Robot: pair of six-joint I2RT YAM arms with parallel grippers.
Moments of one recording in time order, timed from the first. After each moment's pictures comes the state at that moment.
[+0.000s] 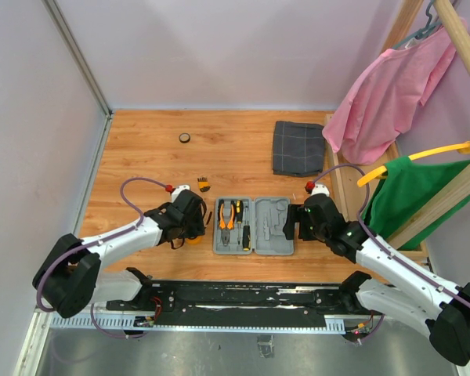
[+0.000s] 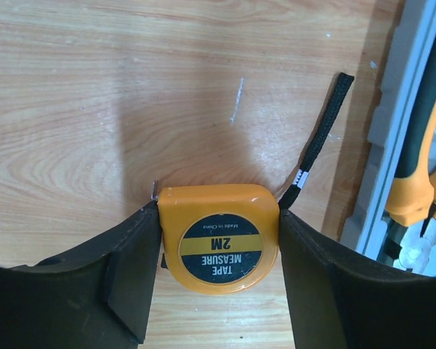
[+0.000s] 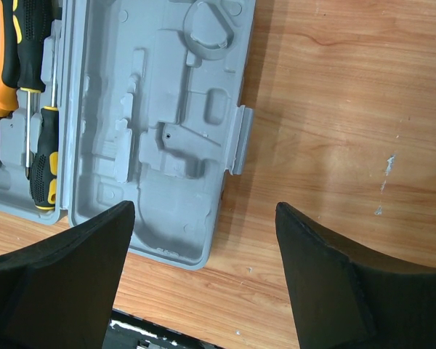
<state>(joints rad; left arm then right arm) -0.64 1.23 0.54 -0.36 -0.30 -0.73 0.67 0.89 0.54 -0.45 0.17 0.52</state>
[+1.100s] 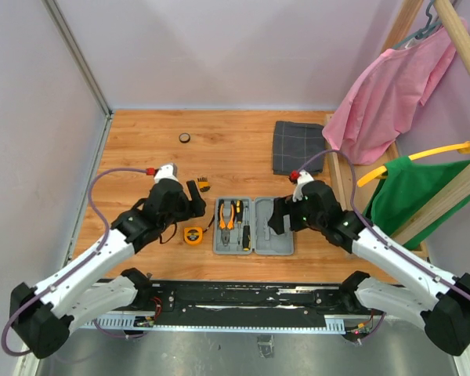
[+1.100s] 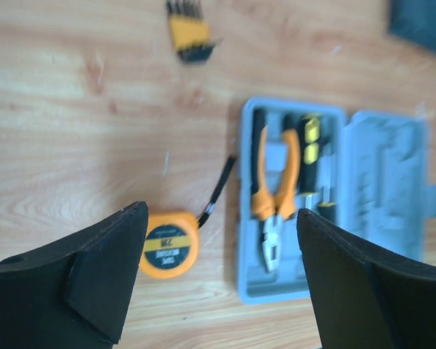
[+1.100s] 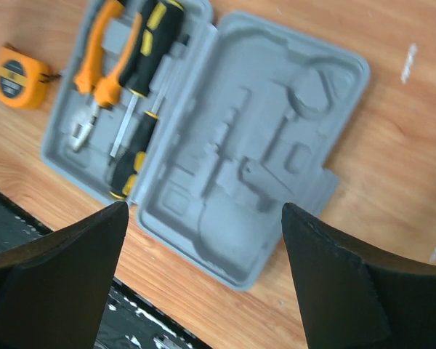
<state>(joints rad) -0.64 0.93 0.66 -0.45 -0.30 -0.69 0.67 0.94 0.62 -0.38 -0.02 0.36</state>
